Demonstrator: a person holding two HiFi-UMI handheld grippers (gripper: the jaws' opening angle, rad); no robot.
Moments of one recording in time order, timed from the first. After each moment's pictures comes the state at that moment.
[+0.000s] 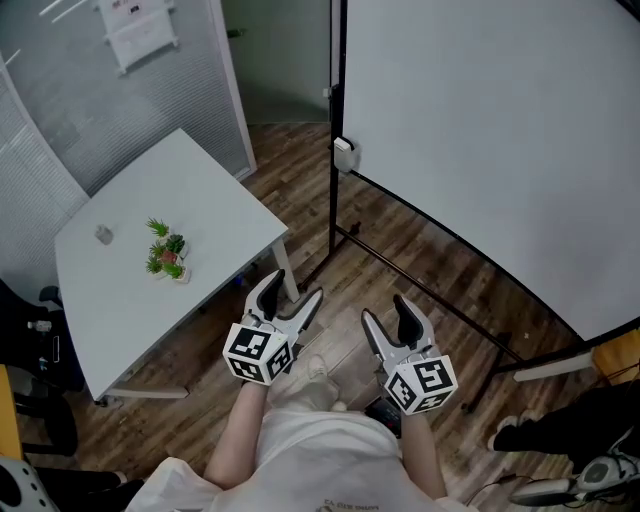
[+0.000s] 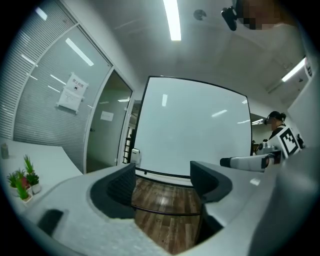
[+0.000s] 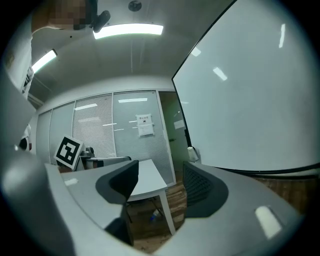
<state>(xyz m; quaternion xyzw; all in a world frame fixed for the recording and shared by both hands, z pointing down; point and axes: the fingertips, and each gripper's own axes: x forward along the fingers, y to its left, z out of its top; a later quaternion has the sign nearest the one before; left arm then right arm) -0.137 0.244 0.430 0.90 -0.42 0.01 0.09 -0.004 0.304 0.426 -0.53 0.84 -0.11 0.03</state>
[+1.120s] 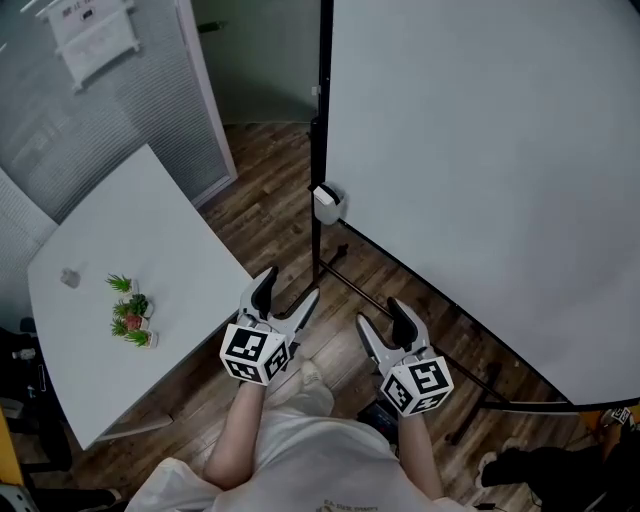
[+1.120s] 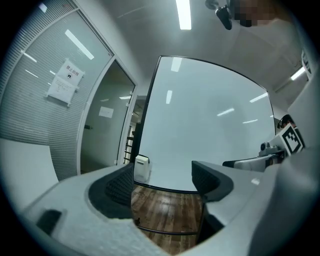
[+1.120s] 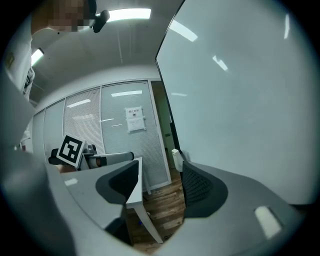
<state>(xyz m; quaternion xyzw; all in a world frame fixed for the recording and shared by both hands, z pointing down) -0.071 -0.003 0.441 0.90 -0.43 0.01 0.10 0.060 0.064 0.441 -0.52 0.84 -0.13 0.00</state>
